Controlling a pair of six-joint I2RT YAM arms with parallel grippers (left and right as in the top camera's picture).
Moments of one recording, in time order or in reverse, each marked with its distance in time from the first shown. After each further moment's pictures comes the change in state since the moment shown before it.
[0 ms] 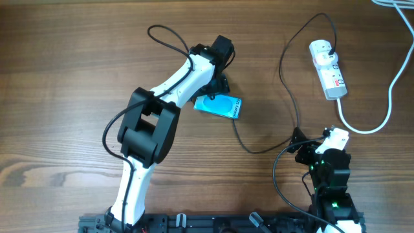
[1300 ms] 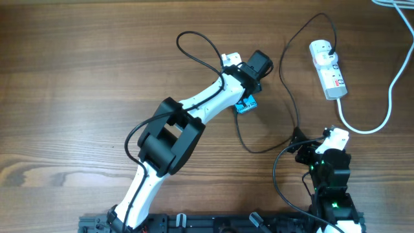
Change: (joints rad) left arm -0.198 0.041 -0.014 0.354 -0.198 -0.183; right arm 0.000 -0.003 0.000 0.000 0.000 0.000
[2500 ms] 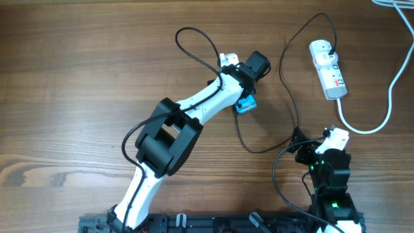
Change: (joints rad) left arm 0.008 -0.020 -0.015 -0.069 -0.069 0.074; right arm 0.000 0.000 0.000 0.000 0.000 0.000
